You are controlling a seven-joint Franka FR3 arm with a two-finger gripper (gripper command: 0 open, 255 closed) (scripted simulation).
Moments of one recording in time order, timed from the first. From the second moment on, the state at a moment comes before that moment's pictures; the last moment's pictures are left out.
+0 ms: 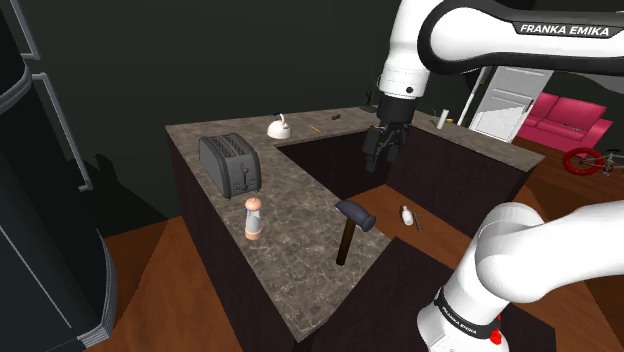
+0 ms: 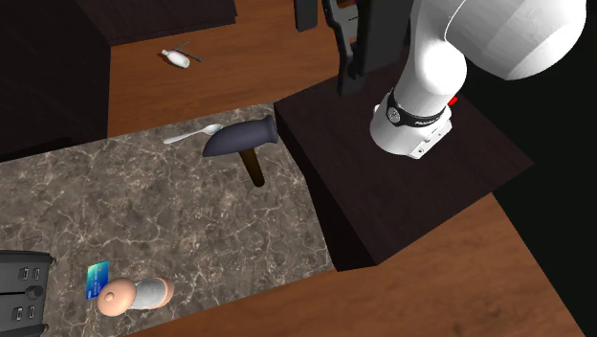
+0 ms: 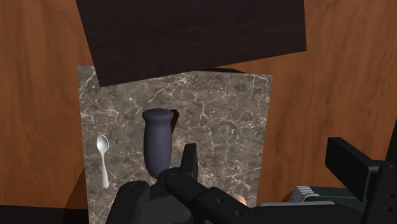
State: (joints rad) arm 0.02 -0.80 0.04 -2.45 0.07 1.60 0.15
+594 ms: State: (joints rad) arm -0.02 -0.69 -0.04 -2.57 0.02 1.83 0.05
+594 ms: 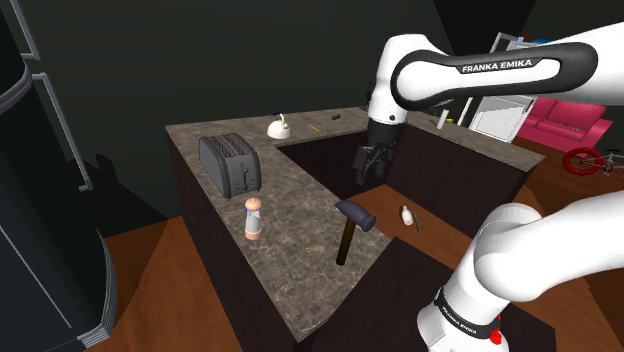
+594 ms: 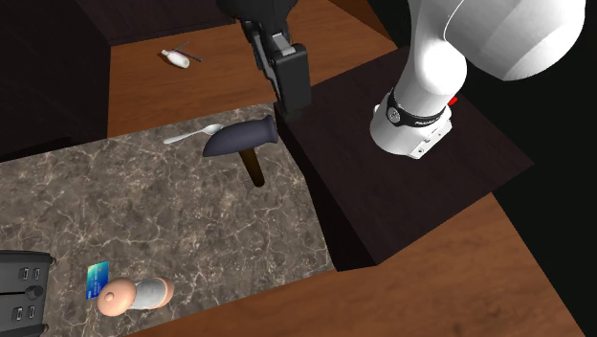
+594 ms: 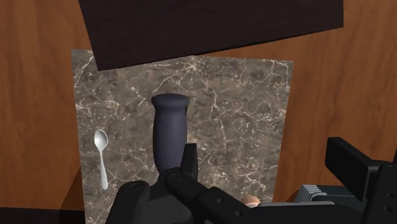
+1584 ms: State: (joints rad) arm -0.07 -0.20 -0.23 -2.59 0.03 2.34 -0.20
